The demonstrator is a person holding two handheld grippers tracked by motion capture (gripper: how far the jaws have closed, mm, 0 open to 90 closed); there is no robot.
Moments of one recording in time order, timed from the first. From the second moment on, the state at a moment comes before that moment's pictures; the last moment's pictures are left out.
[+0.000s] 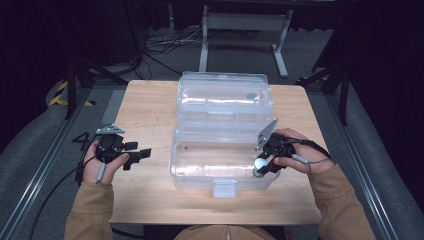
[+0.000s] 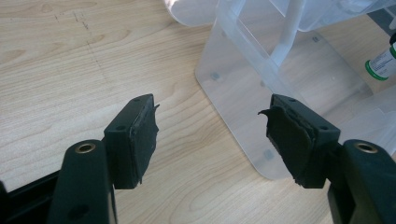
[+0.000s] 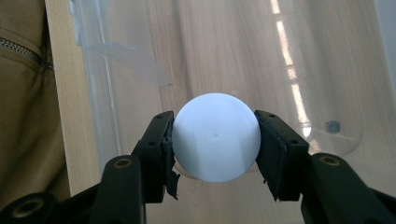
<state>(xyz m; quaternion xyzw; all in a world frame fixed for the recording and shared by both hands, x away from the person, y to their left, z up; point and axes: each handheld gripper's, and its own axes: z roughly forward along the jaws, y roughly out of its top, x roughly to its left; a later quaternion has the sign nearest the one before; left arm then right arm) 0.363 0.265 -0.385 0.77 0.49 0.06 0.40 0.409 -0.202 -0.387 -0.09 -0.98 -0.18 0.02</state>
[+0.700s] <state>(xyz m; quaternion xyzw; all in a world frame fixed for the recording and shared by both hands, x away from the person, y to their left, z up) 0.364 0.265 -0.386 0.77 0.49 0.06 0.40 0.409 -0.187 -0.403 -0.08 -0.98 -0.15 0.04</state>
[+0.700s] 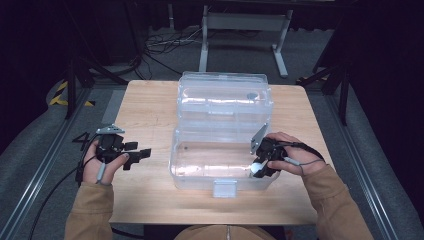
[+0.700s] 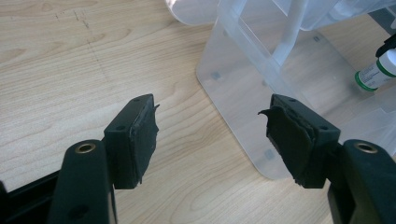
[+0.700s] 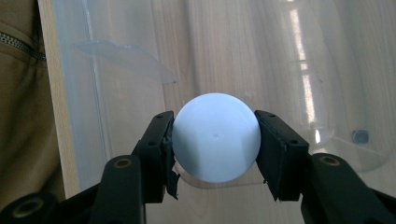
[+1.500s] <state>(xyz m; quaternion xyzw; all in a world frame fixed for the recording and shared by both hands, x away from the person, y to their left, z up) 0.365 0.266 -0.387 0.77 0.49 0.06 0.40 0.409 -0.179 -0.412 -0.07 -0.99 -0.14 0.05</state>
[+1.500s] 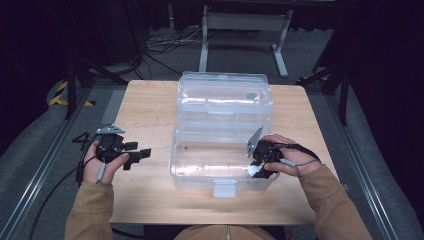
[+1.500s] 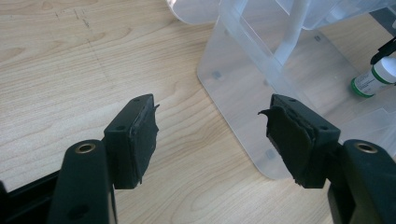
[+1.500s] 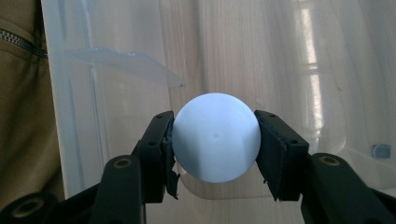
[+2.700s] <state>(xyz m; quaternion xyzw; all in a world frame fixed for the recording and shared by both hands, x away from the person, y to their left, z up) 0.367 0.264 -0.388 0.78 0.49 0.06 0.40 0.411 -0.183 -0.413 -0.07 -0.98 -0.16 0.06</state>
